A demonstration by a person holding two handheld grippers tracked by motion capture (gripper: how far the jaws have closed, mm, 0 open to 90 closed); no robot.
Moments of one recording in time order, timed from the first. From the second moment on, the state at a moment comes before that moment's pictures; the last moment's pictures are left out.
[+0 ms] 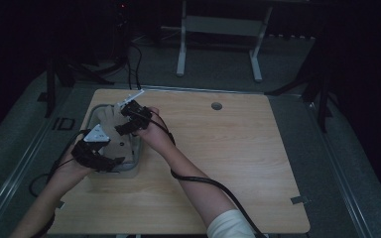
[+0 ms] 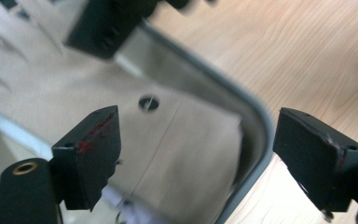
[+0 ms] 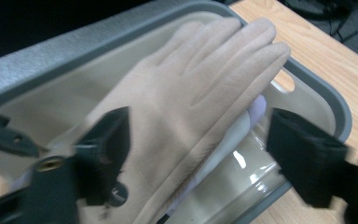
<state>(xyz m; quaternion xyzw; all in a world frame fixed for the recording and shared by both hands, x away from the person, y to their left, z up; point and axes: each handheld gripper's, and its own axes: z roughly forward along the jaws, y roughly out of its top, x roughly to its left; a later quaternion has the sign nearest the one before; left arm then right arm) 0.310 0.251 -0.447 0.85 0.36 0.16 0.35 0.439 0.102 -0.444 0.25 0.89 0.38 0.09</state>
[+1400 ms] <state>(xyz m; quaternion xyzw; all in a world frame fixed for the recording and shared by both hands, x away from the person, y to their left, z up) 0.288 0.140 -0.487 0.86 0.27 0.11 0.43 0.399 -0.048 -0.484 0.26 0.88 0.38 0.10</state>
